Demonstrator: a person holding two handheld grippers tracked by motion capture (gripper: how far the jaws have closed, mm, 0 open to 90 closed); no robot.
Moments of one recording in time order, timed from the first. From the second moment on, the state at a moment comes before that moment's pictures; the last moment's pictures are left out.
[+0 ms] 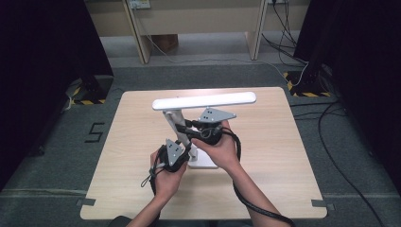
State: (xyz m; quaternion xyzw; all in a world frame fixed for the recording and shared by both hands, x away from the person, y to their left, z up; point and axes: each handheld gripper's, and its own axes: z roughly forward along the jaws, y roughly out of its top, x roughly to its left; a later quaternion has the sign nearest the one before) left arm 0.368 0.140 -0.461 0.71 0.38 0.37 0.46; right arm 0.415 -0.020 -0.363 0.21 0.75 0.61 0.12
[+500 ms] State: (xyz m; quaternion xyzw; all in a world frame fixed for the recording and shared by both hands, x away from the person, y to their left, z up) left arm 0.368 0.140 -0.461 0.71 0.38 0.37 0.46; right arm 0.413 -0.019 -0.363 0.21 0.73 0.63 0.13
